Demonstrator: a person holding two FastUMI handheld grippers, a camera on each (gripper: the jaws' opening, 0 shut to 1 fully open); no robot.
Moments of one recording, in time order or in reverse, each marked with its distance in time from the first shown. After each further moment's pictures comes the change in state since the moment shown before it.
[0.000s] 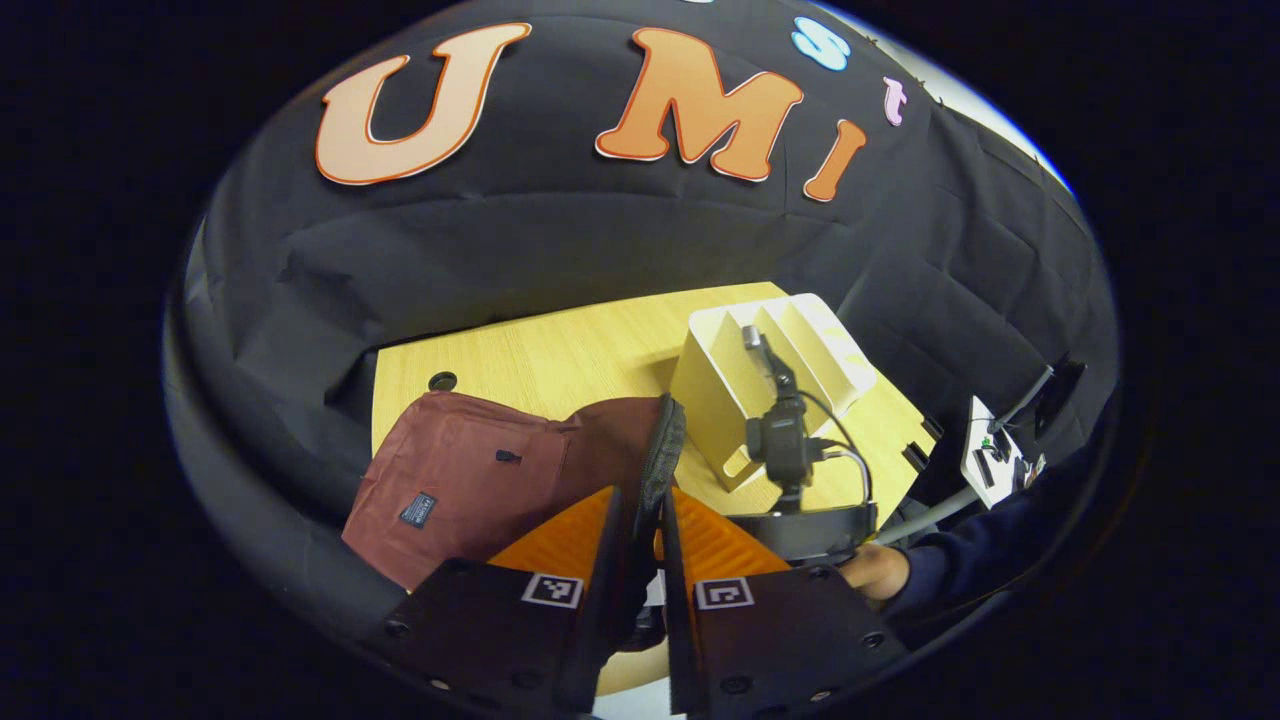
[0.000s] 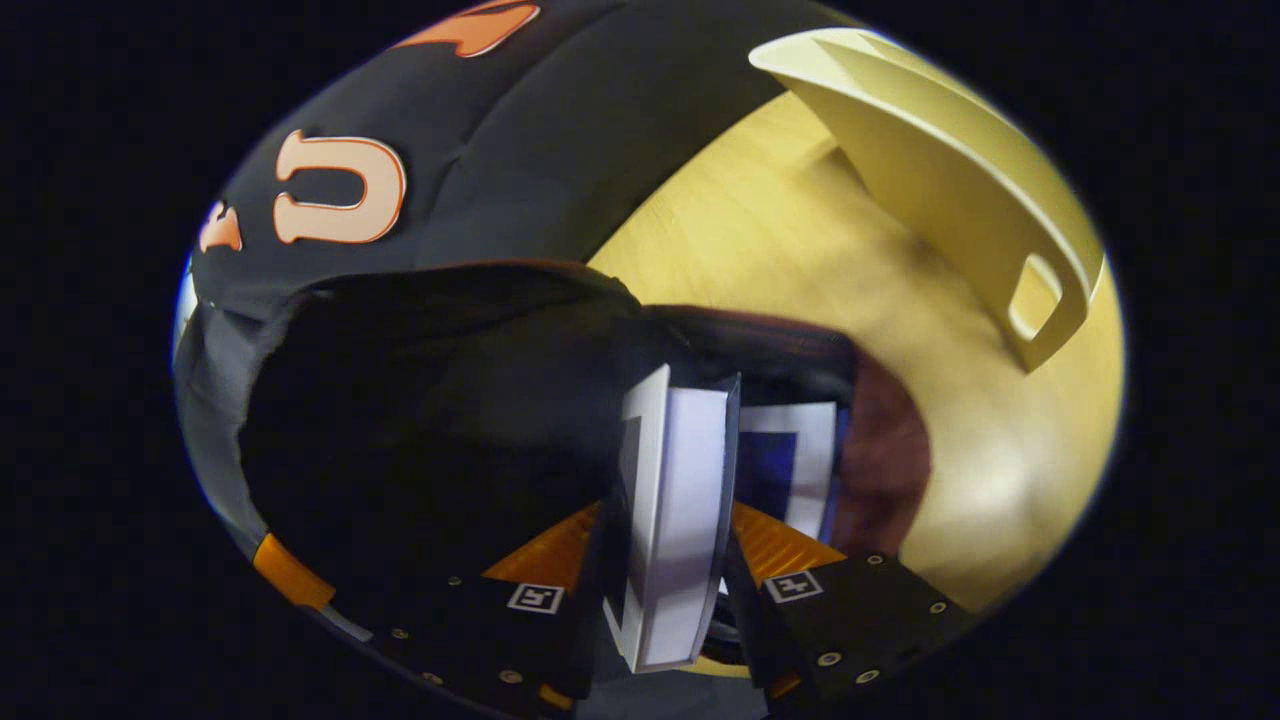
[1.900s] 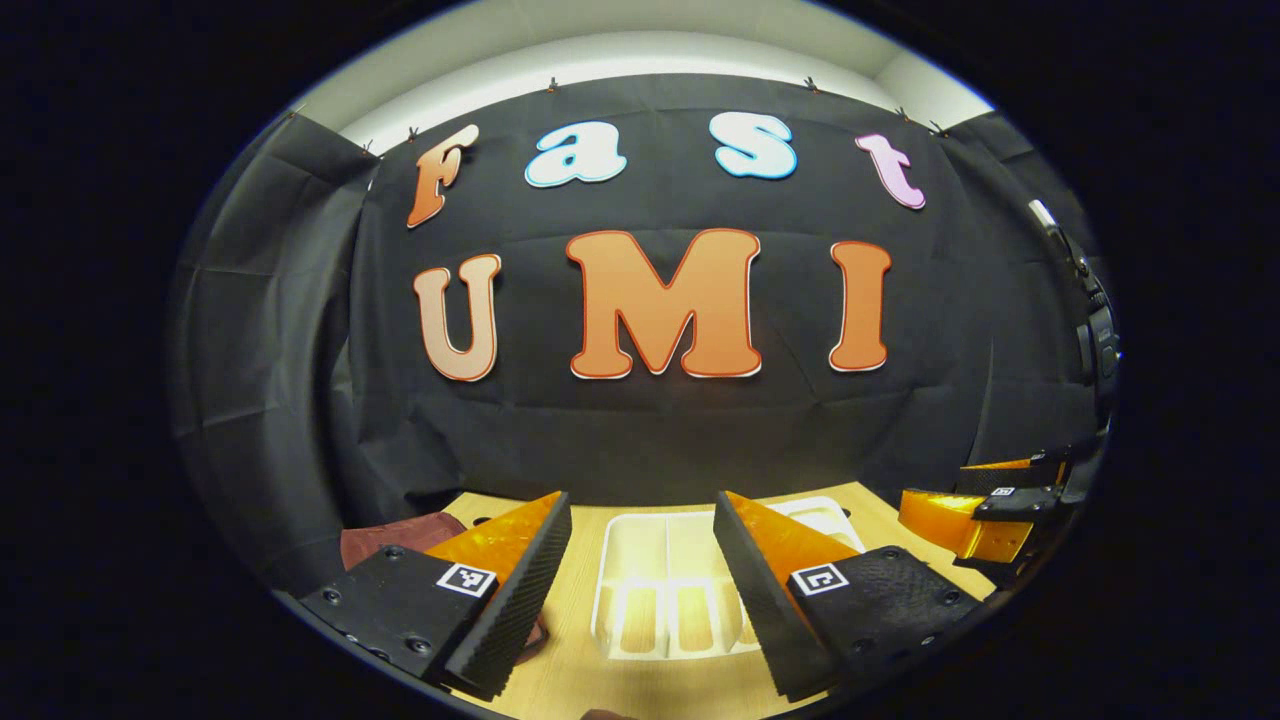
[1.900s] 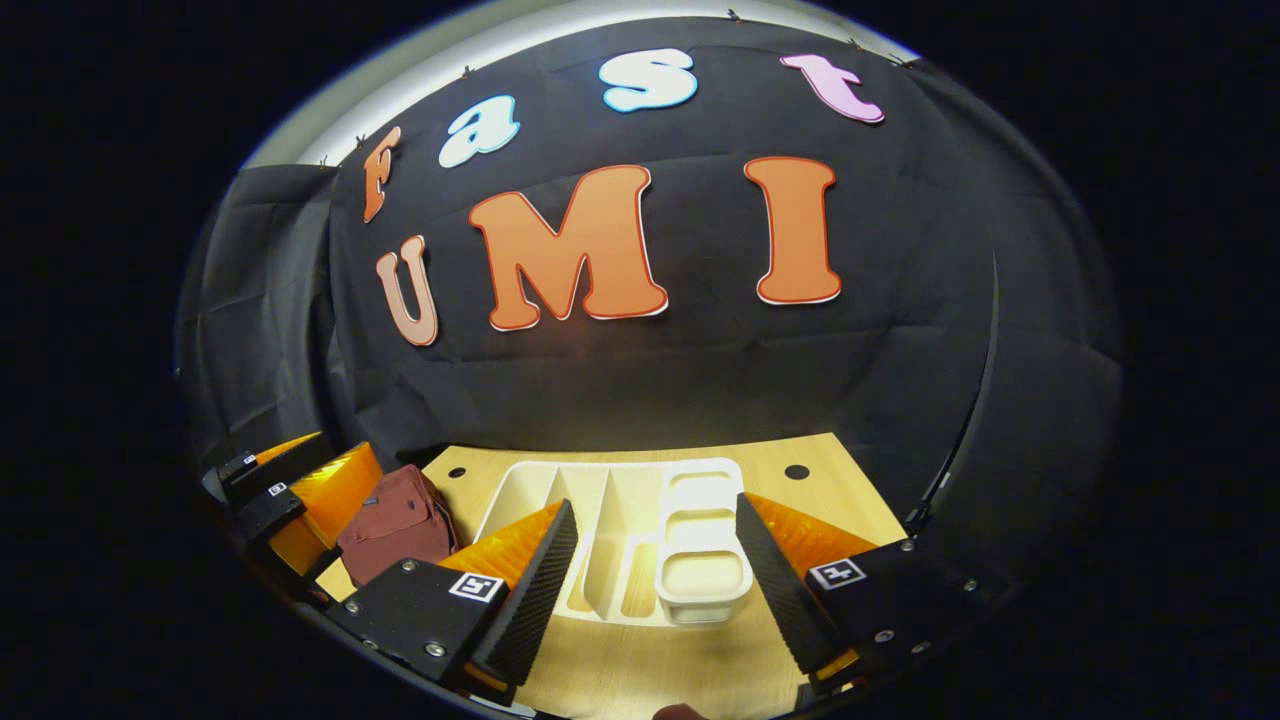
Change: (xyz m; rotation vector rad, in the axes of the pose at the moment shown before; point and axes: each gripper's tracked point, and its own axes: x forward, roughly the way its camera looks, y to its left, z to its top) left arm 0.027 -0.304 0.122 -0.051 -0.740 0.620; right arm -0.399 -0.192 0.265 -0.715 -0.720 -0.193
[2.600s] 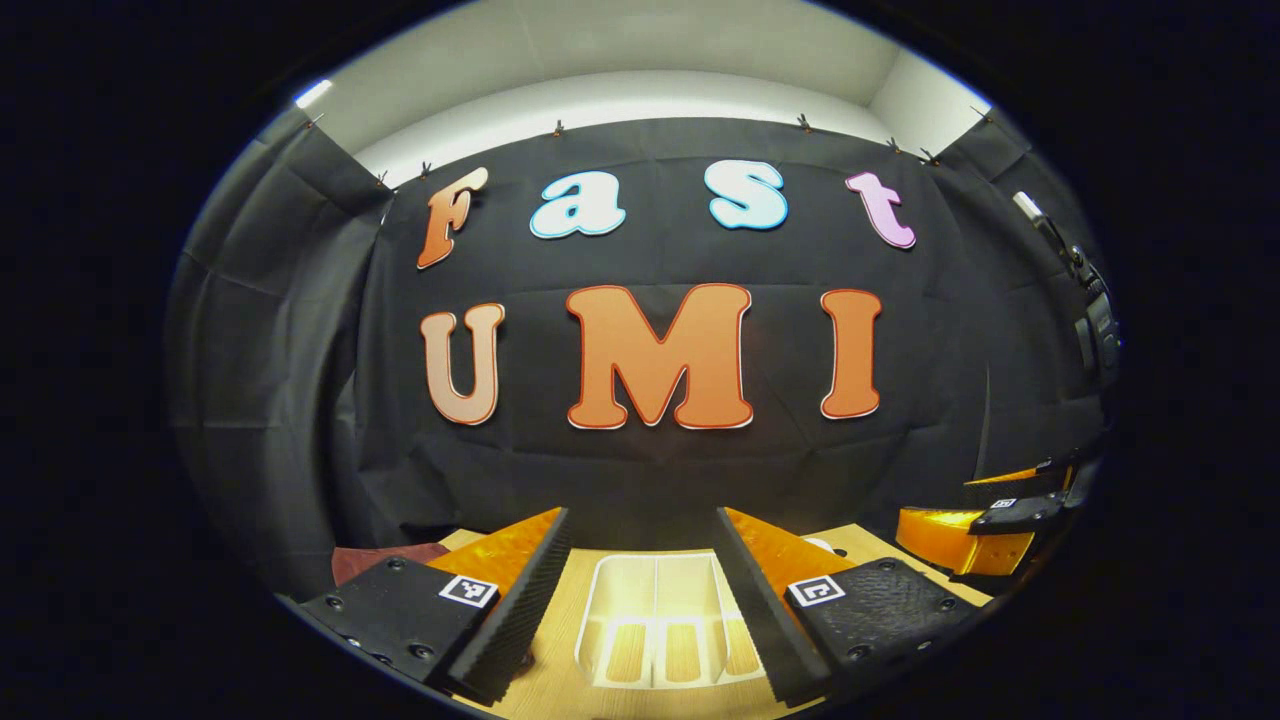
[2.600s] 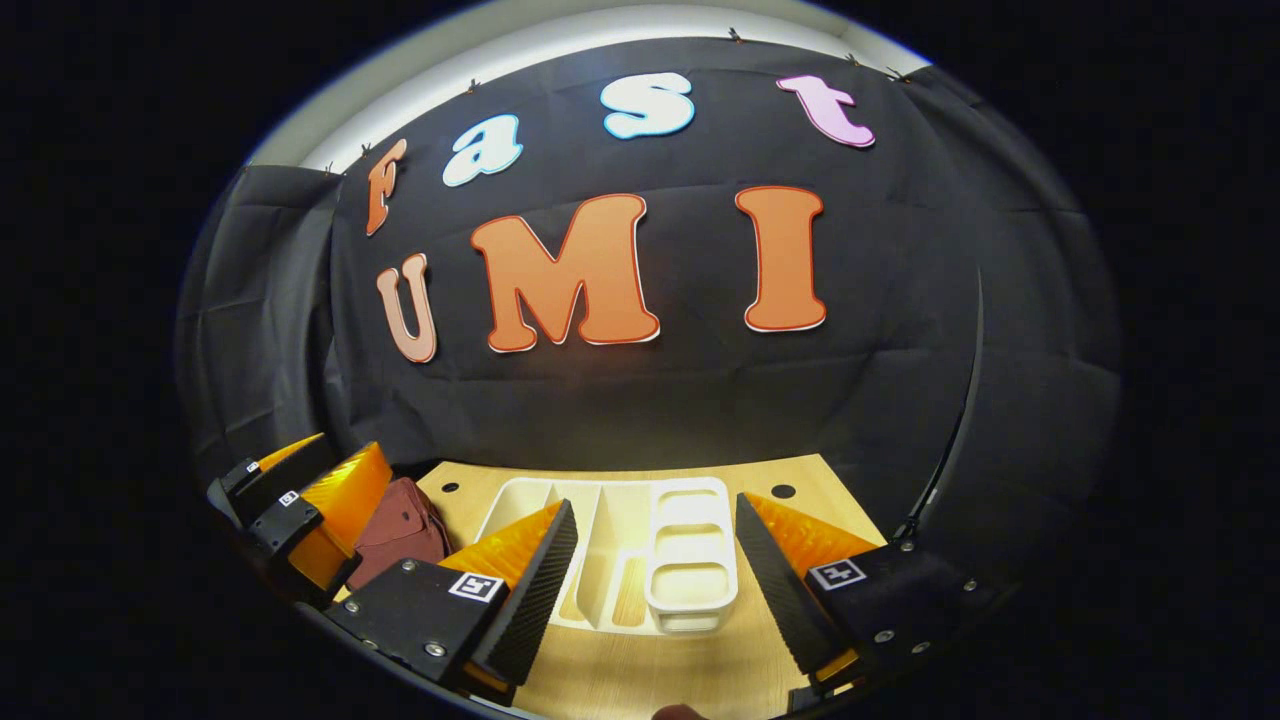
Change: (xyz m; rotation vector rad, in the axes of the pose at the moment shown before) left arm -0.013 -0.011 0.026 0.018 -0.157 -0.005; right arm -0.013 0.003 0.010 -0.011 -0.061 -0.015
